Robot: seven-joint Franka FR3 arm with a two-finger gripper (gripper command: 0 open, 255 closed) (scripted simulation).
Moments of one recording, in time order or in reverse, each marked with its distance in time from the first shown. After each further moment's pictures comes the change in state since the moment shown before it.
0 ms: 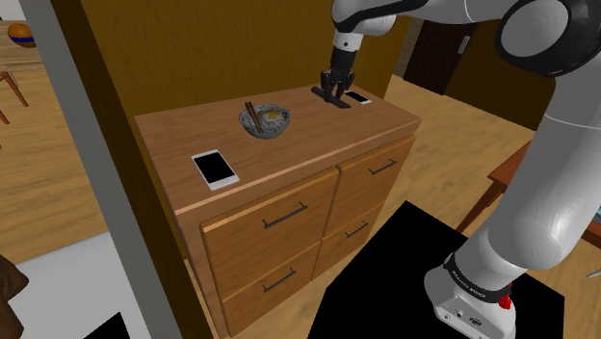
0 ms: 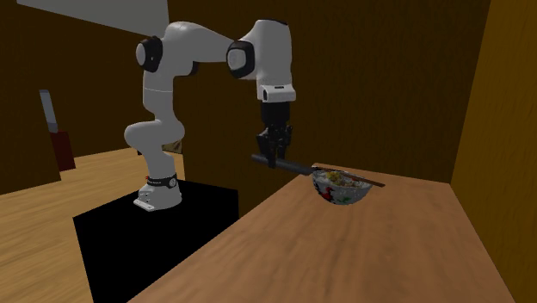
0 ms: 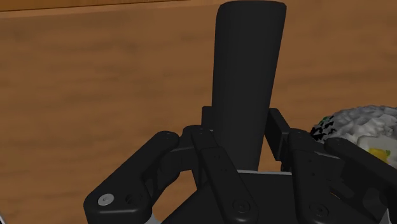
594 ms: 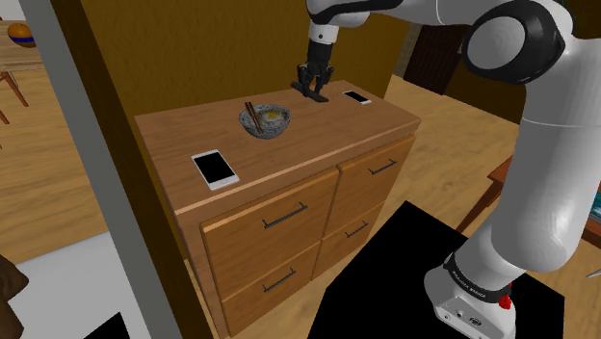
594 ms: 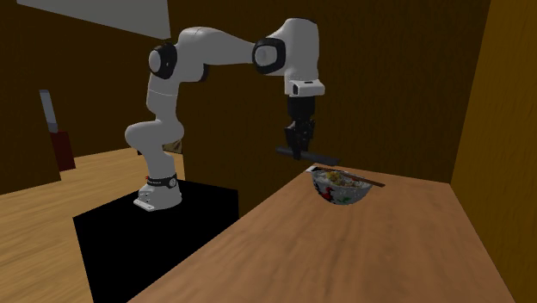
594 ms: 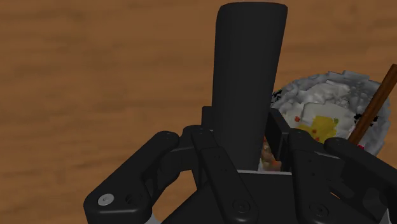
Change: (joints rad) arm 0.060 0.138 0.040 0.231 0.002 -0.085 0.112
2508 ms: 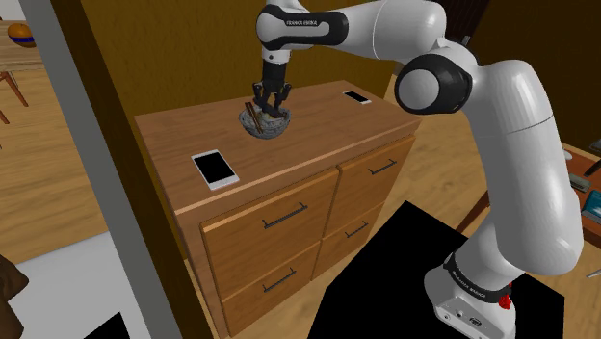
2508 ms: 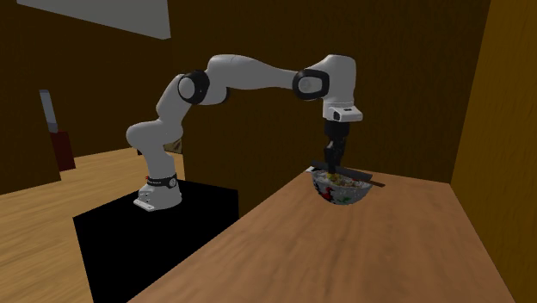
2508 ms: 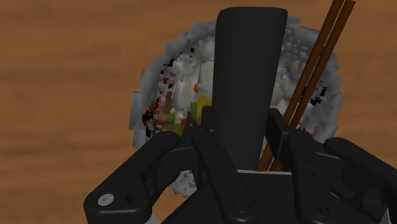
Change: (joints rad) arm 0.111 0.363 0.049 0.406 -0.003 -0.028 0.173
